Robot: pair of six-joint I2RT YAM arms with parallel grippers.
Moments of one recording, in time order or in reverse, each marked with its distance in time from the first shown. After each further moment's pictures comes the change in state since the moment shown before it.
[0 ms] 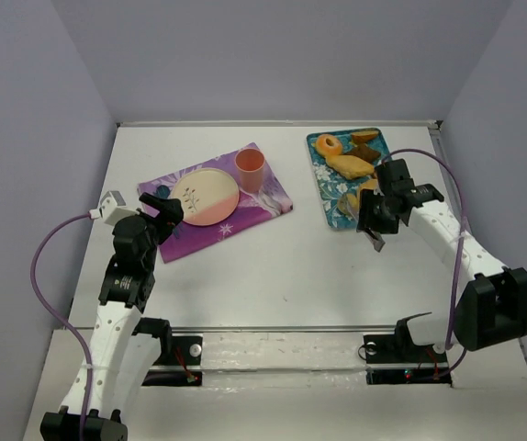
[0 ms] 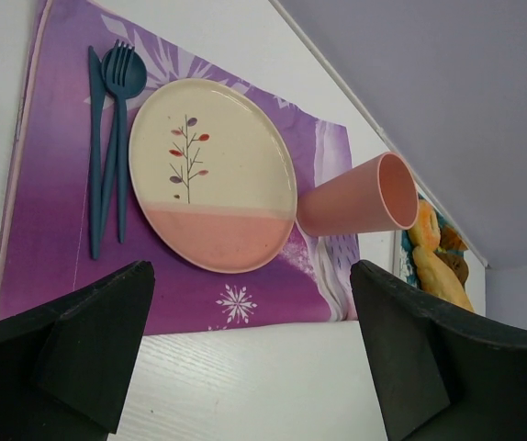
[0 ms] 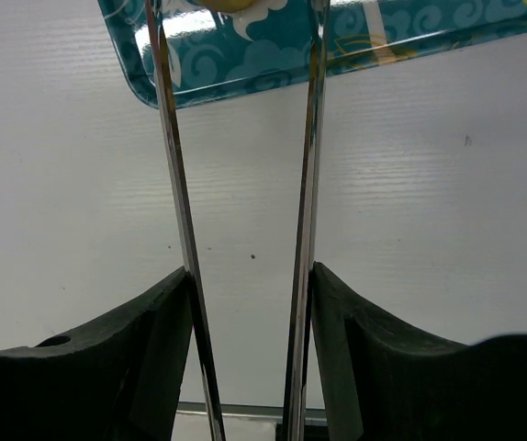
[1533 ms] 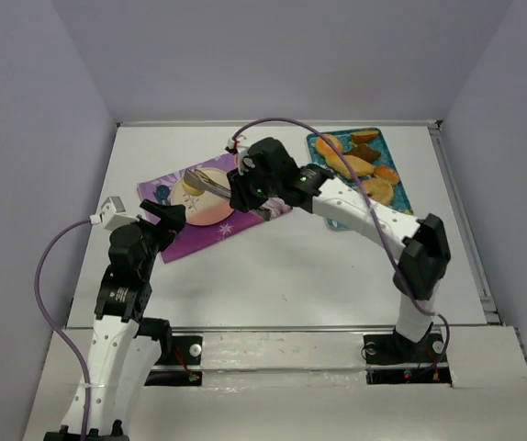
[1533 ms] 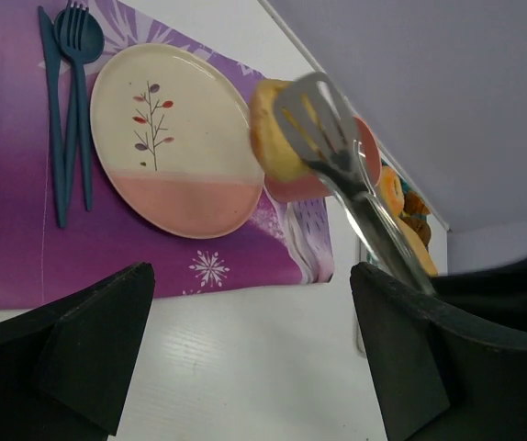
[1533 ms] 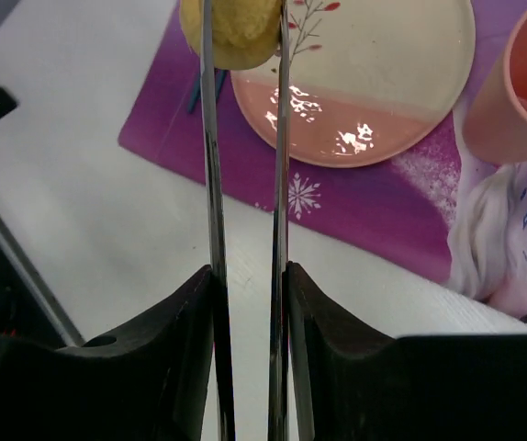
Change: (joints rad) left arm 0.000 -0.096 0.000 -0.083 0.098 -0.029; right arm 0.622 0.477 0.633 0.317 -0.179 -0.150
